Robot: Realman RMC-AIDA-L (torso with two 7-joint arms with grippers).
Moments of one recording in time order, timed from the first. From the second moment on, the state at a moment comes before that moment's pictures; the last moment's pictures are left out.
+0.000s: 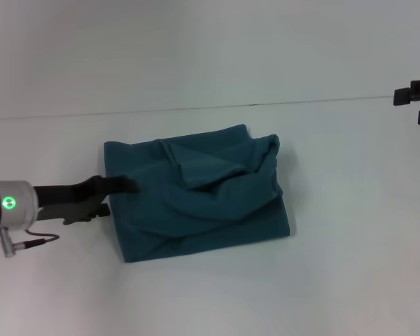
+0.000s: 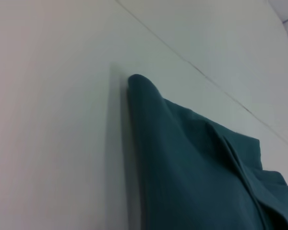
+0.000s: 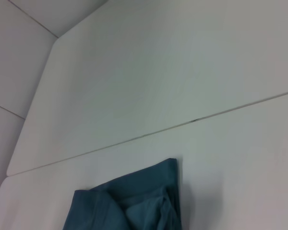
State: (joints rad) left arm -0.69 -2.08 0.72 0.58 2.26 1.07 -2.58; right arm 0.69 1.77 -0.53 -0.80 -2.30 -1.56 2.59
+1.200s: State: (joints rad) left arm -0.81 -2.11 0.86 0.55 2.26 1.02 -2.61; right arm 0.68 1.77 -0.53 -0.80 -2.29 -1.55 2.57
